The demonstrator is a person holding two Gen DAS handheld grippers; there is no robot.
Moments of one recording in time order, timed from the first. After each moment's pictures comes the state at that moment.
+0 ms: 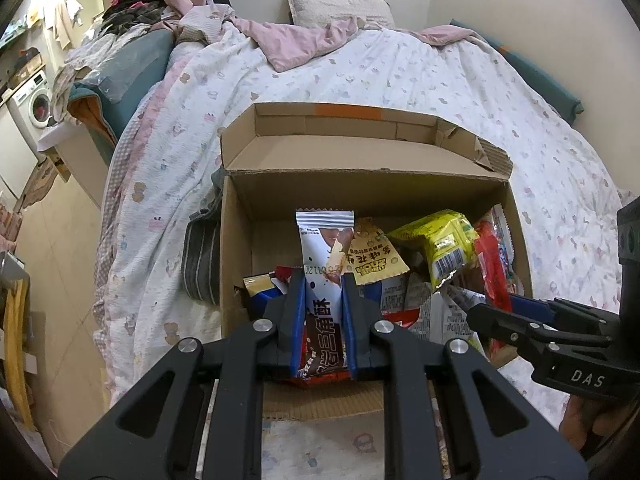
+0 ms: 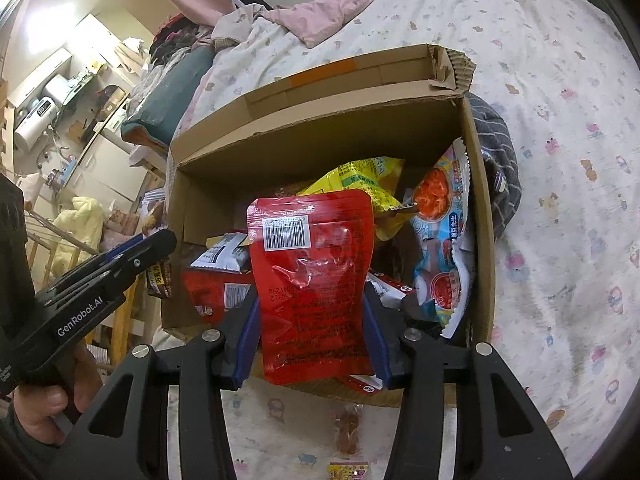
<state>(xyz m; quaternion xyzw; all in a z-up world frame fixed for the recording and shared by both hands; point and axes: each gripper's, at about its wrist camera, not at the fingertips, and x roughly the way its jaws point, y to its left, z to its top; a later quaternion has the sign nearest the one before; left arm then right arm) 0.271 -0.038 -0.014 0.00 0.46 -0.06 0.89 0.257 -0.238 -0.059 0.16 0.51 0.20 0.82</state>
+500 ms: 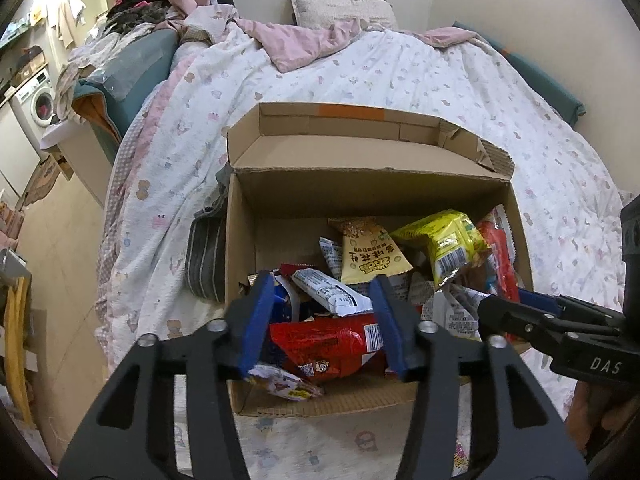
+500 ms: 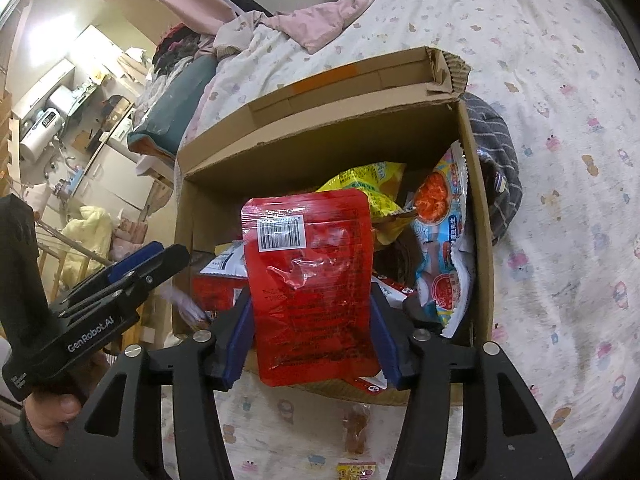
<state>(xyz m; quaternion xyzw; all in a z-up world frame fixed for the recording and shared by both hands) 0.267 -0.036 -0.014 0.00 0.46 -0.05 0.89 0.256 -0.246 -0.054 0.19 0.50 0.20 0.82</state>
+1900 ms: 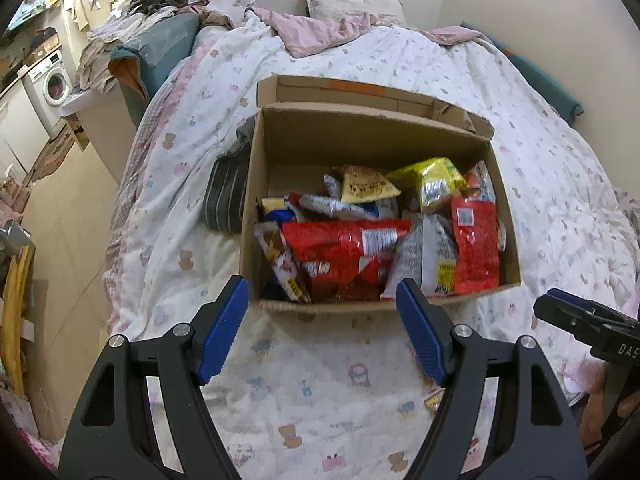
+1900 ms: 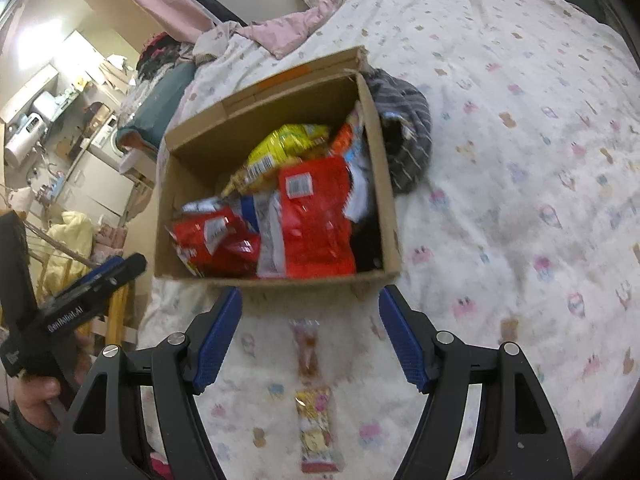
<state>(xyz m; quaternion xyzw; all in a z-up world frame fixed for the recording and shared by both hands) 0.190 -0.030 -0.014 -0.02 0.47 -0.04 0.88 0.162 -0.297 -0.055 0.16 0.50 0.14 0.84</state>
